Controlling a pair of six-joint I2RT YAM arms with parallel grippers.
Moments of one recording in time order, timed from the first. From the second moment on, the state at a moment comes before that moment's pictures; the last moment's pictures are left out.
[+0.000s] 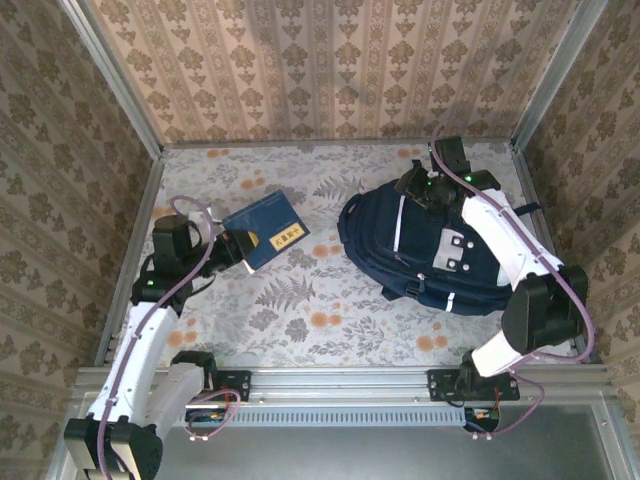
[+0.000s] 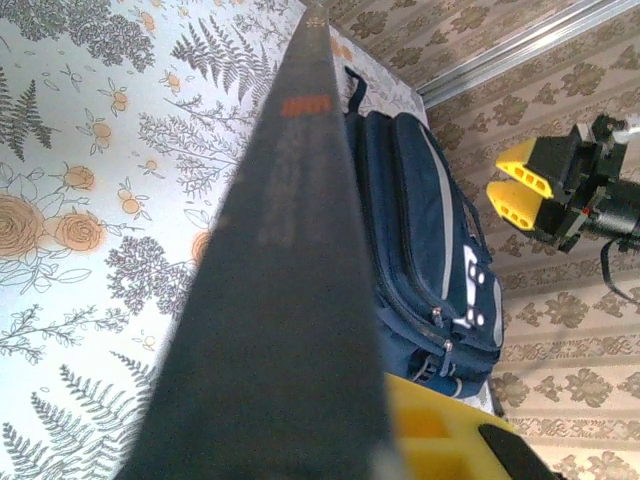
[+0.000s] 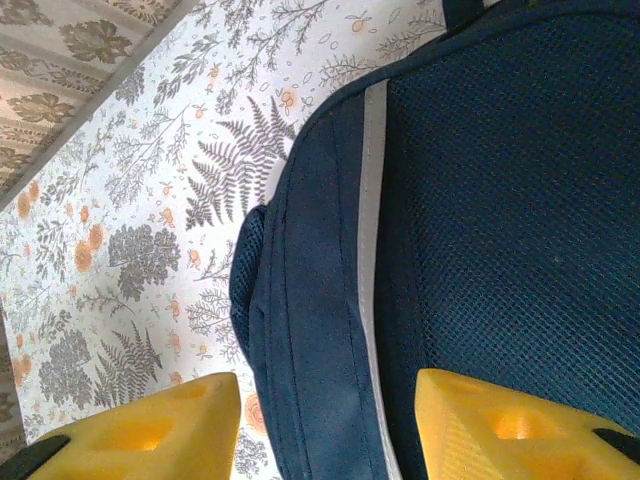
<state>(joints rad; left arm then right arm) -0.14 0.82 0.72 -0.44 0.69 -0.63 0.19 1.57 1.39 -0.70 -0.13 0.79</state>
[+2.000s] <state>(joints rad) -0.35 1.13 0.45 0.30 0.84 -1.09 0.16 1.46 1.34 -0.54 -1.06 0.65</state>
